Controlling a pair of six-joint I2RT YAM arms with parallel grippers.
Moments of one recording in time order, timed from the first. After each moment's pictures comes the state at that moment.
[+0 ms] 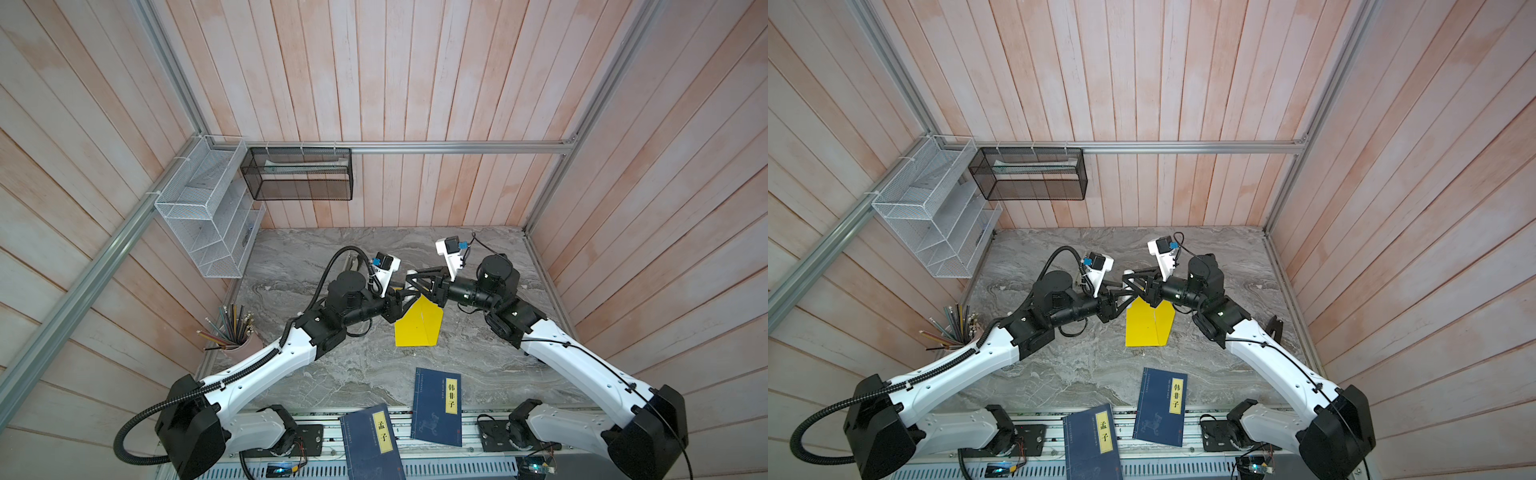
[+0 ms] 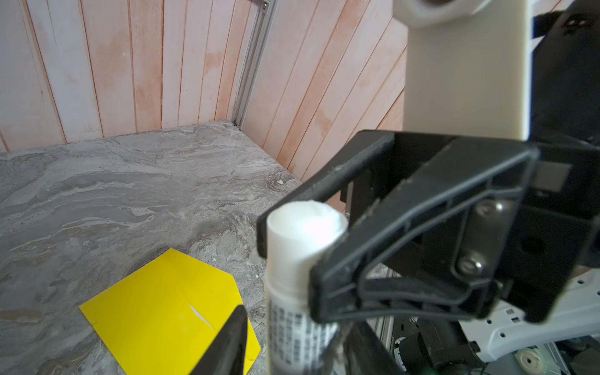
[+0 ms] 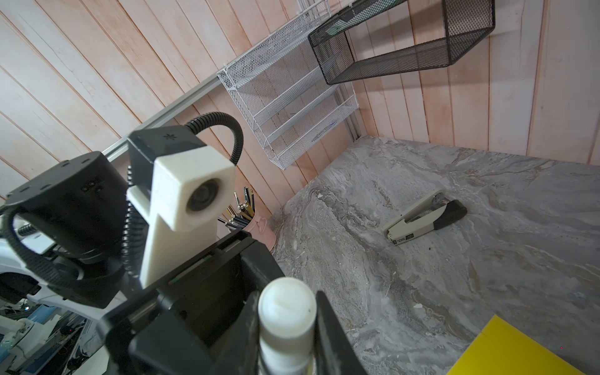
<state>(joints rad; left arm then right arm) -0.75 1.25 0.95 0.09 0.34 -0.34 0.60 1.17 0.95 0.12 -0.59 0.44</state>
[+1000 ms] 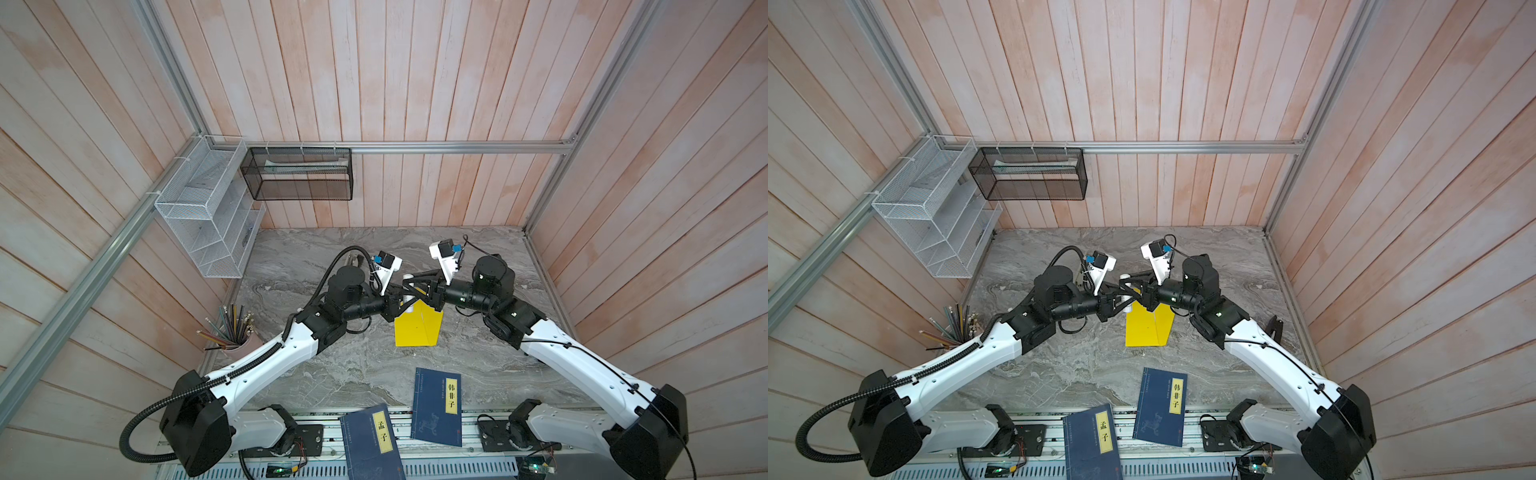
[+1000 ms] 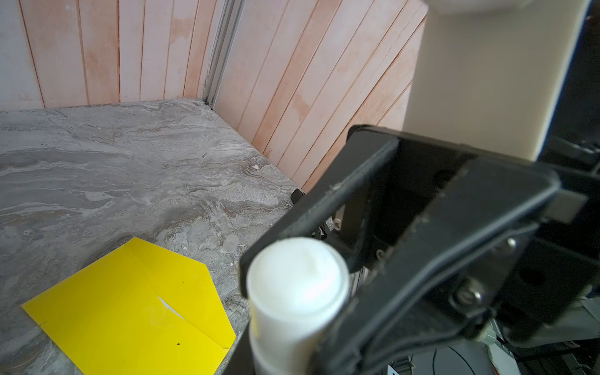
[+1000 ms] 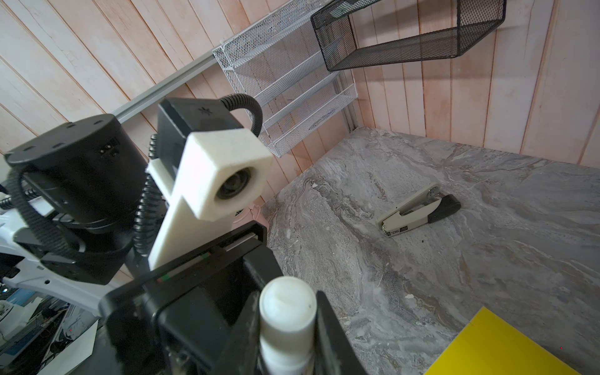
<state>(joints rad) -0.71 1.28 0.96 0.08 0.49 -0.39 0.64 1.17 0.97 0.03 -0.55 0.37</state>
